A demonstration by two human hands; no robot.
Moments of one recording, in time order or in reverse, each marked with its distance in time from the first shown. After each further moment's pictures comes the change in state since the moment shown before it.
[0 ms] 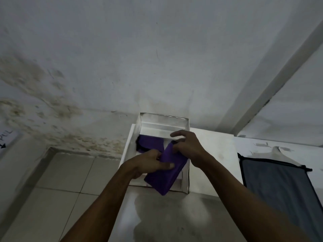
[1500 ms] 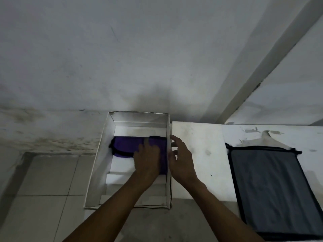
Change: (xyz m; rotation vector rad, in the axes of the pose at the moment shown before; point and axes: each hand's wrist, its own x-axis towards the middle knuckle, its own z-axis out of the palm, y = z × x) left_hand 0.127 -0.009 0.053 1.143 0.586 -0.062; right_hand 0.023 0.089 -0.010 -0.187 0.362 -0.214
